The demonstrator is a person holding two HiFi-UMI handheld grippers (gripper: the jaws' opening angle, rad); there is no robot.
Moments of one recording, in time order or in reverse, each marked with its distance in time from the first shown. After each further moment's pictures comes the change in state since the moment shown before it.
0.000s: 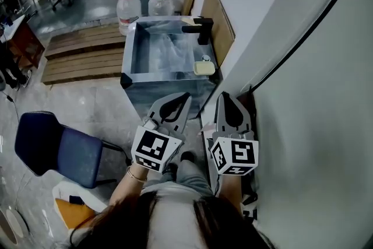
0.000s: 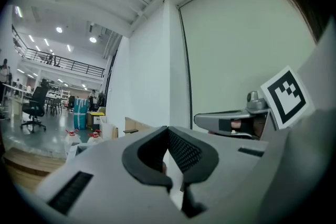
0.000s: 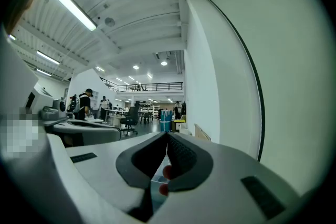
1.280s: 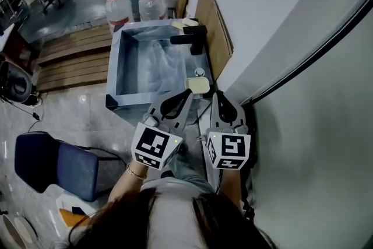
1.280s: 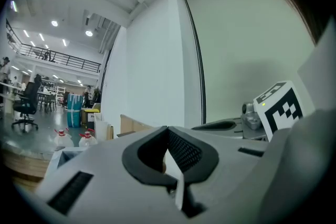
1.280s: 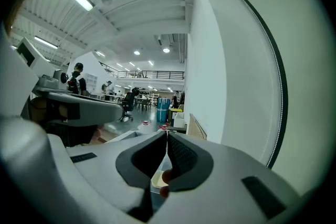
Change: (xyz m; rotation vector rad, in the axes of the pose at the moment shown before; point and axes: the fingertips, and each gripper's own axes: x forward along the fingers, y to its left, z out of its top) left arm 0.149 0.057 -0.016 0.005 0.042 -0.044; right arm 0.139 -0.080 -0.056 -0.079 0.137 -0.012
